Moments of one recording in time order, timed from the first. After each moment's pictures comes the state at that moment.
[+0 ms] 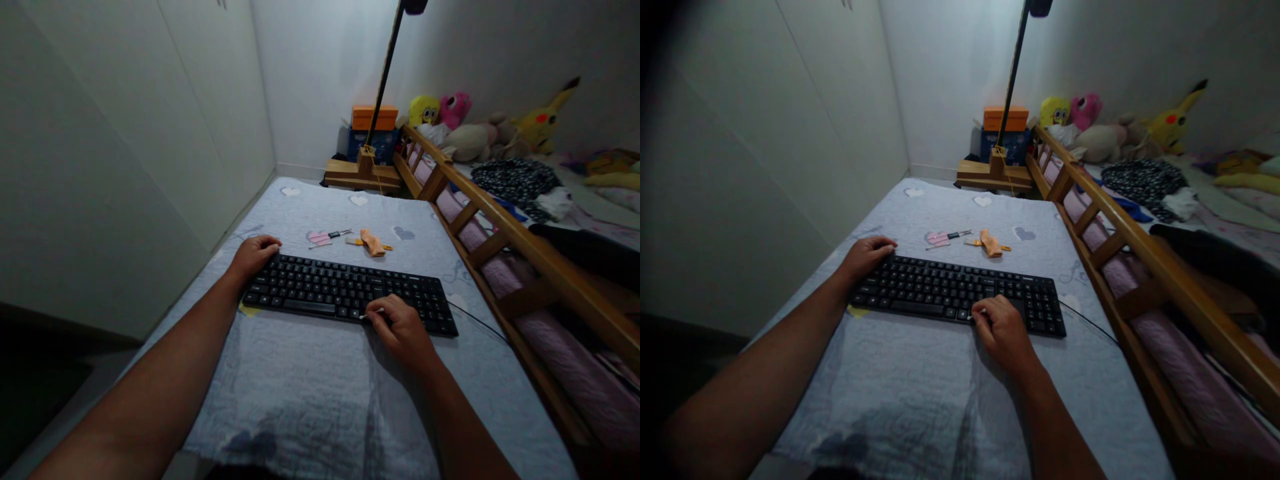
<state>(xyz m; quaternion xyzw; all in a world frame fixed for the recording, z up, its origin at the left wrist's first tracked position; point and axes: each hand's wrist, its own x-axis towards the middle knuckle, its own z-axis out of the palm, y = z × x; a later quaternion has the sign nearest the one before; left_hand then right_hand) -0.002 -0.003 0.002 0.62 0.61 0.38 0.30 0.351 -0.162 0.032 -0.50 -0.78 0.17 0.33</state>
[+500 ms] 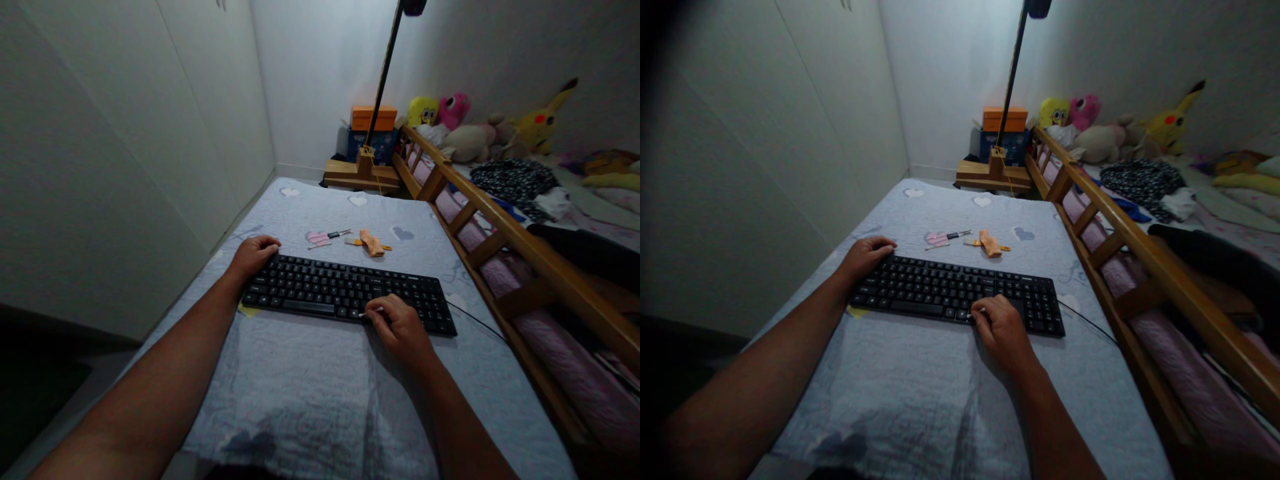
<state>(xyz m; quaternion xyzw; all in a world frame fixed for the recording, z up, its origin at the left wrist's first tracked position) -0.001 -0.005 0.006 0.62 0.62 0.38 0.29 0.351 -0.162 0.032 -0.50 -0.78 0.17 0.34</state>
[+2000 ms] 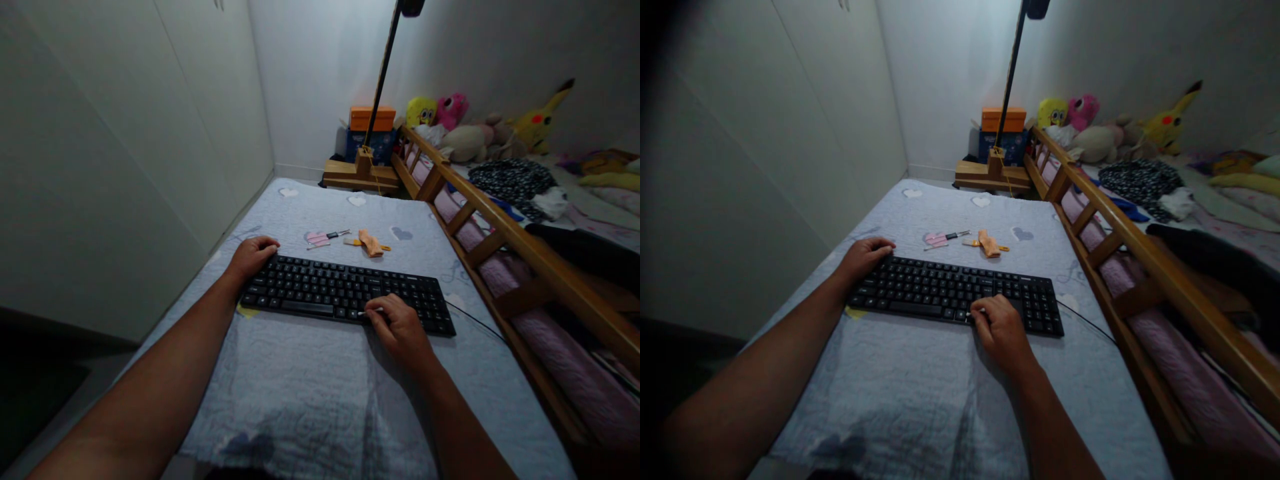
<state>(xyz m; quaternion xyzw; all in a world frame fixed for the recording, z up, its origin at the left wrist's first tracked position) 0.002 -0.005 0.007 0.62 0.62 0.38 0.29 0.351 -0.162 0.032 -0.51 -0.78 0.16 0.34</state>
